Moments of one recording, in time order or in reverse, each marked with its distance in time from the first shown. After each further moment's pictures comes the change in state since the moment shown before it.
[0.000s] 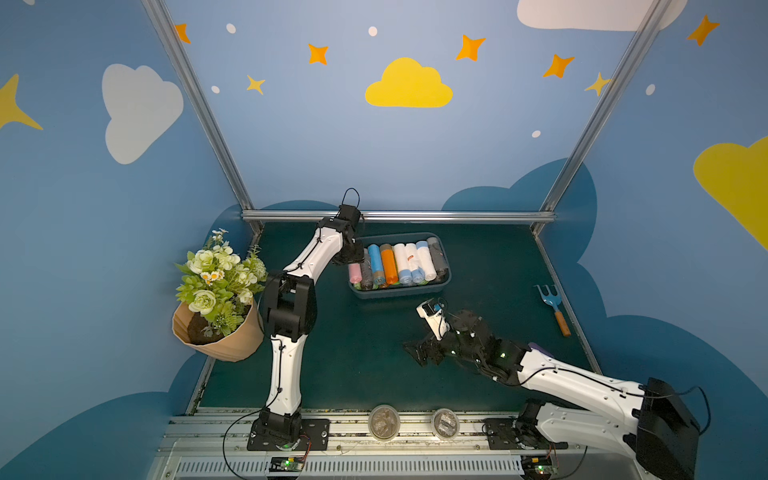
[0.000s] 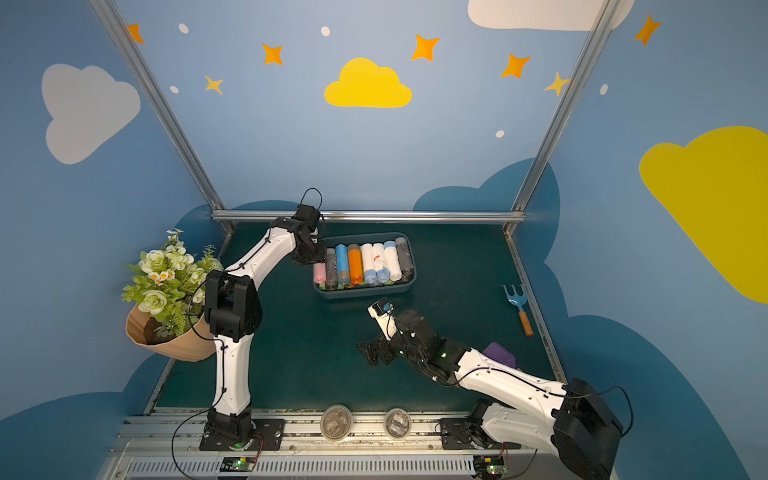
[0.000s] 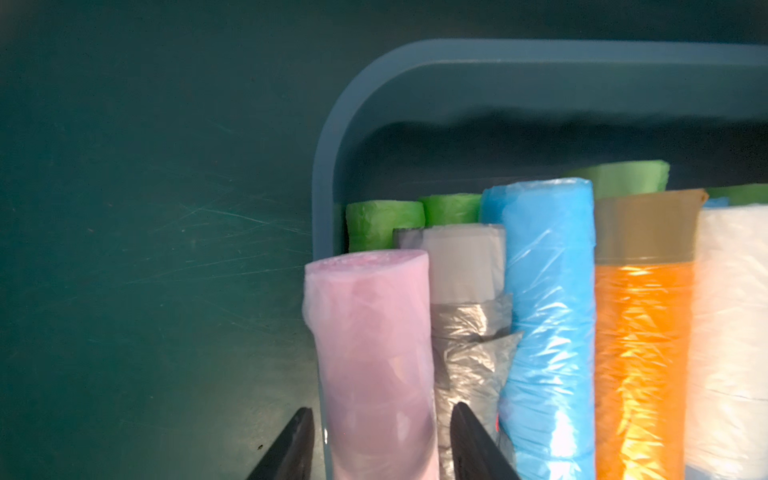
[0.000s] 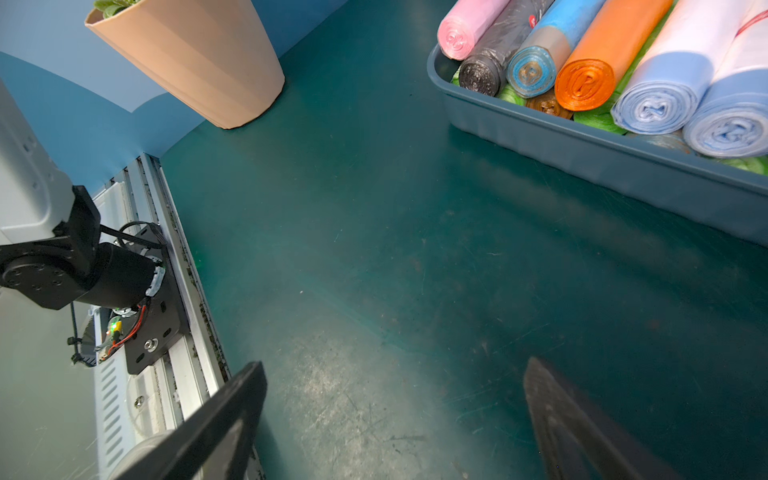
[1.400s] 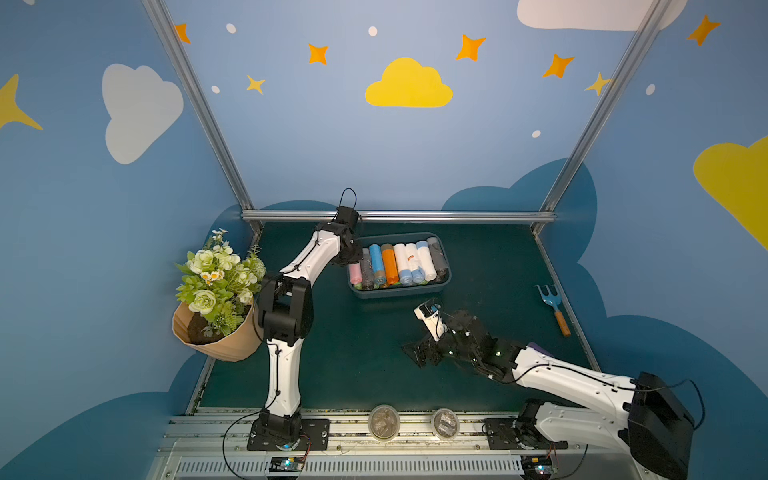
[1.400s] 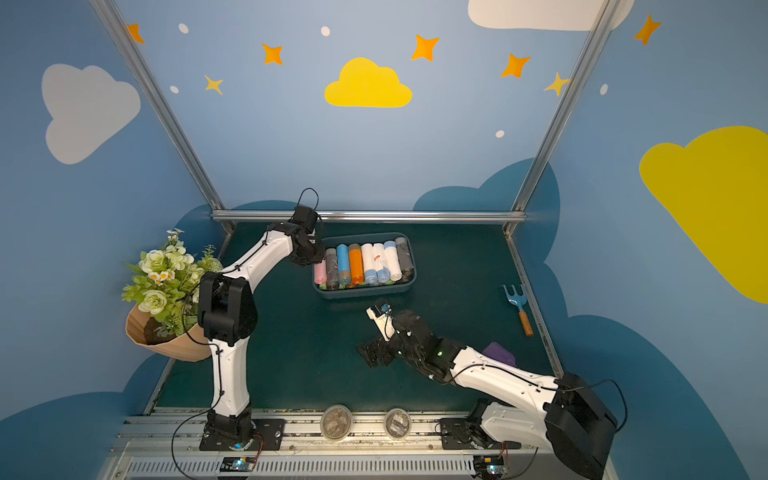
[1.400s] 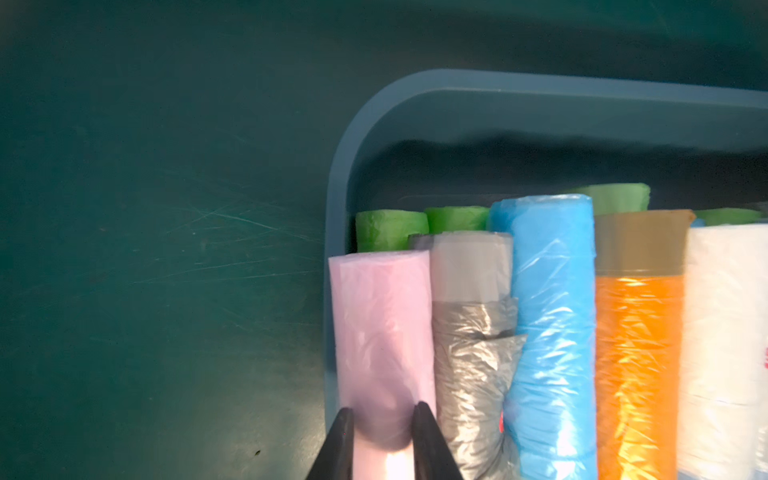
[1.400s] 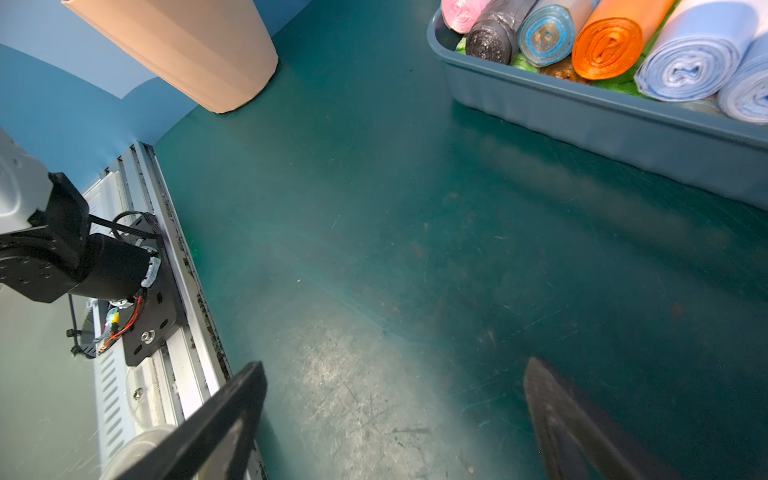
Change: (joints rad) left arm 0.005 -0.050 -0.103 0.101 -0.010 -0.037; right arm -0.003 0.043 0.000 0.000 -0.019 0.012
